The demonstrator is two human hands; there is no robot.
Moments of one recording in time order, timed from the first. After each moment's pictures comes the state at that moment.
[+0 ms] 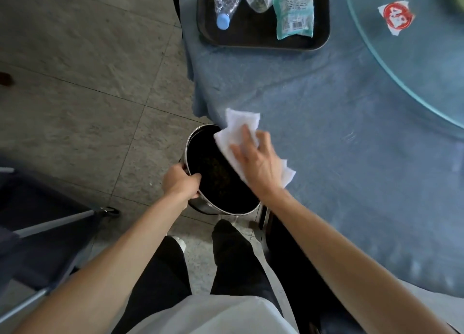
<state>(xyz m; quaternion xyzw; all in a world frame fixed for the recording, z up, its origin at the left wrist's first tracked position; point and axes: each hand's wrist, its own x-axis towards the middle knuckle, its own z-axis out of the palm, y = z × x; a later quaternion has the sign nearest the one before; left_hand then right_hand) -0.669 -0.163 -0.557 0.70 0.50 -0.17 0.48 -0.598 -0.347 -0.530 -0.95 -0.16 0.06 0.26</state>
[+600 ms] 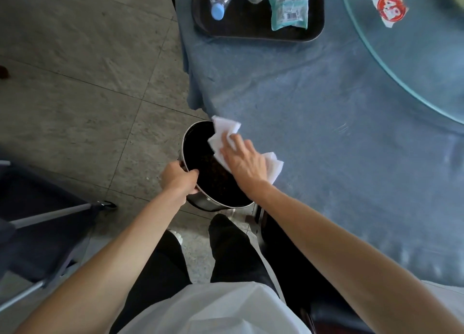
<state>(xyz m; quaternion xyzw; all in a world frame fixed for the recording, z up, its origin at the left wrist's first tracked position) -0.682 -0.180 -0.555 0.68 0.52 -0.16 0.50 -0.618 -0.346 -0.562 -0.95 -0.29 0.05 0.10</state>
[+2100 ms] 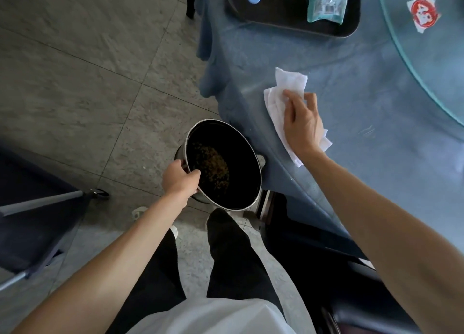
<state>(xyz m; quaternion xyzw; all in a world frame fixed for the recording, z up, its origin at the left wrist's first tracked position) -0.720 -0.133 -0.604 0.70 0.51 -0.16 0.48 -0.533 -0.365 -0.551 -0.97 -0.05 -0.01 0.22</state>
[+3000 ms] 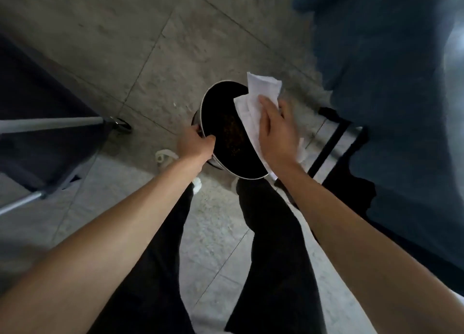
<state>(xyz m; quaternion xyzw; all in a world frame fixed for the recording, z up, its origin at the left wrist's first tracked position) -0.794 -0.044 -0.768 0.62 0.57 -0.17 0.51 -0.694 -0.203 -0.728 -0.94 -0.16 0.13 0.27</state>
